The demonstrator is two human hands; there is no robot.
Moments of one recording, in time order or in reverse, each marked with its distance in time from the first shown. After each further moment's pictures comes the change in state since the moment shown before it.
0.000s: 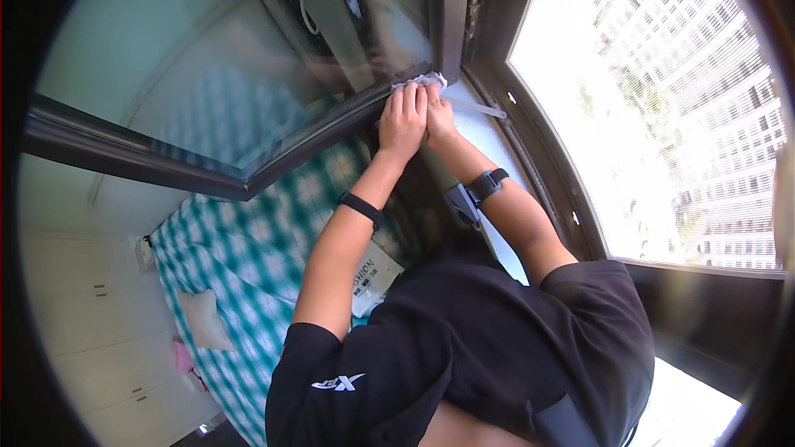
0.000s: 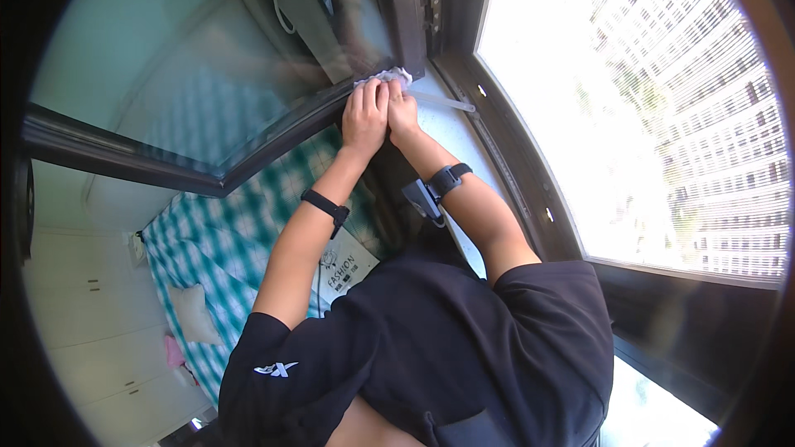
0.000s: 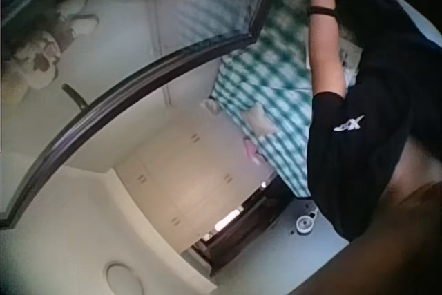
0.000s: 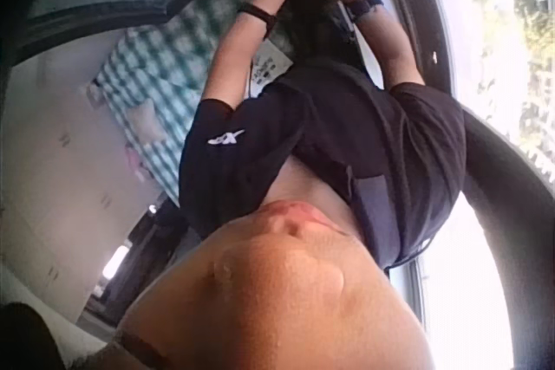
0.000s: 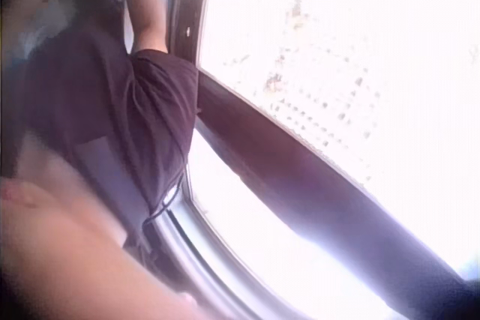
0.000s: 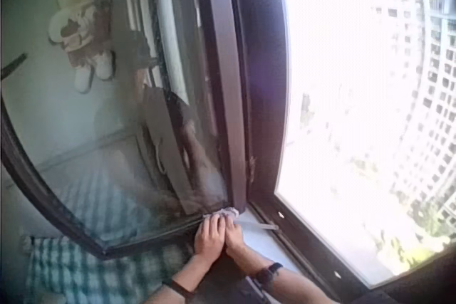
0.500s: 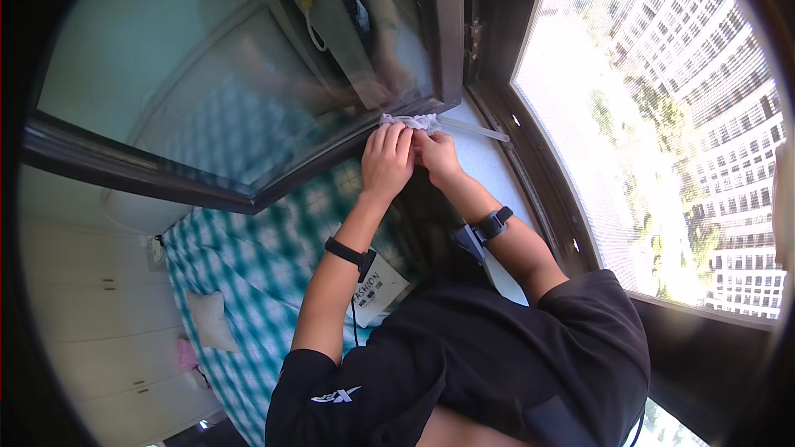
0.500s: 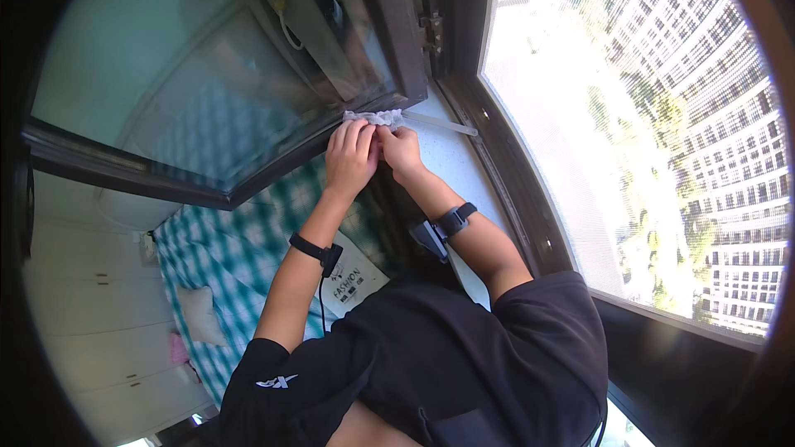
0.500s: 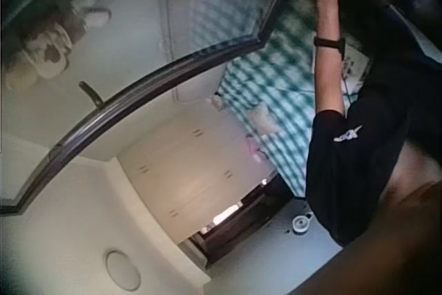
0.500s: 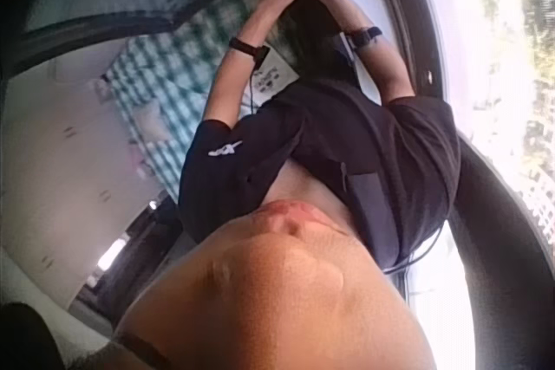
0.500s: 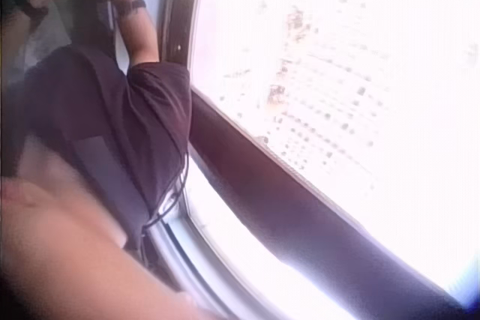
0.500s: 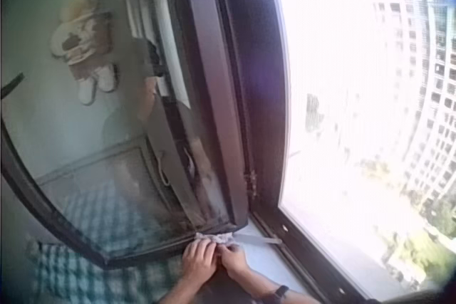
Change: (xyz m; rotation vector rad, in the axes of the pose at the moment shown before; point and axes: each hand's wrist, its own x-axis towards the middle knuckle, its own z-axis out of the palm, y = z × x) left_hand -0.016 -0.009 -0.025 -0.297 -0.057 -0.096; right_hand -0.004 0.011 -0.023 -0.111 -0.144 0.159
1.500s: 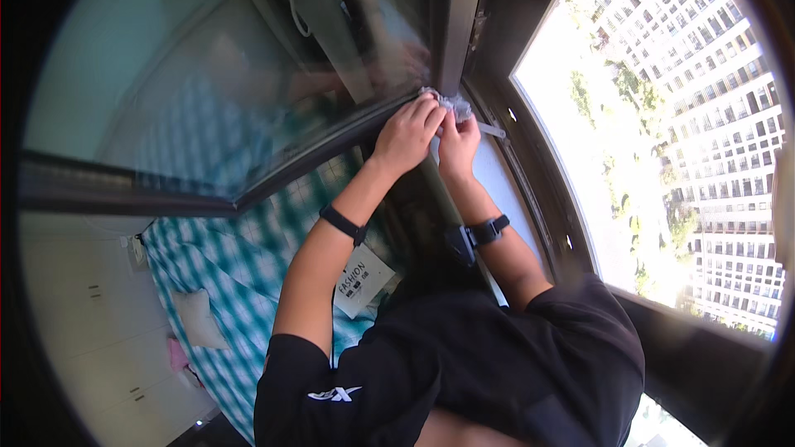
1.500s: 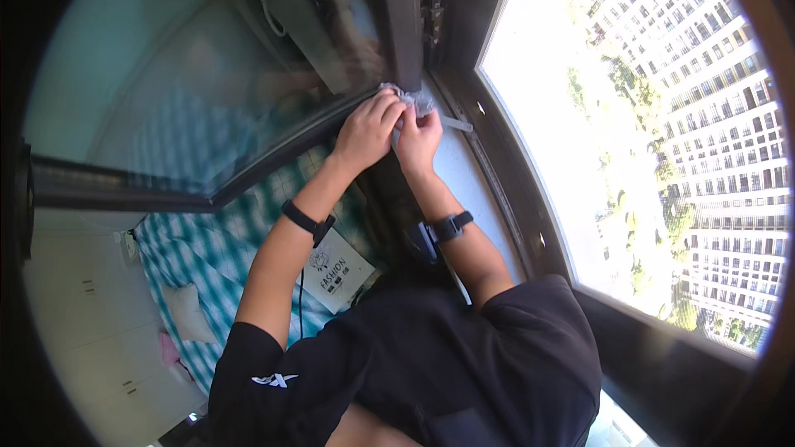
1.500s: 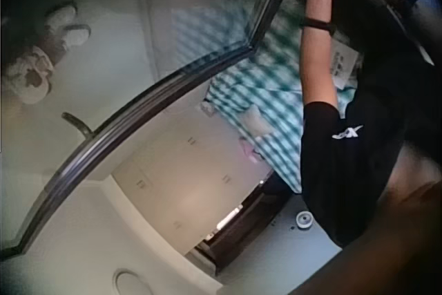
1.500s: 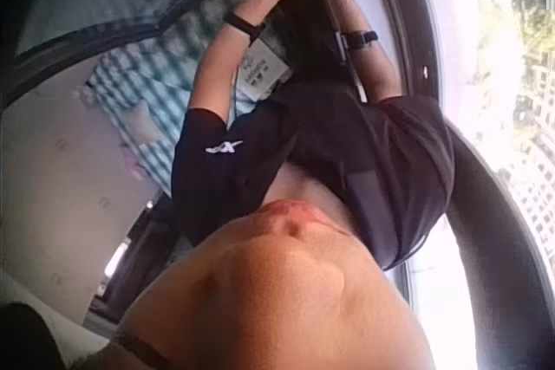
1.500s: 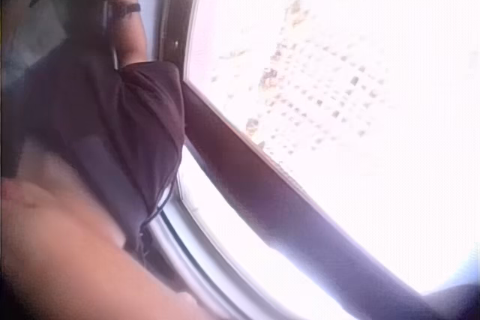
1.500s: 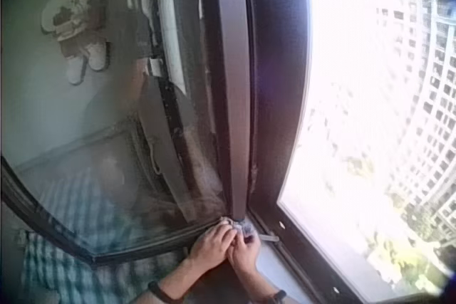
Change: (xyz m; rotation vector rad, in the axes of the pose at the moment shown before) left_hand 0.050 0.007 0.038 -0.367 -0.178 0.190; right_hand -0.006 -0.023 -0.020 0.134 0.346 -0.457
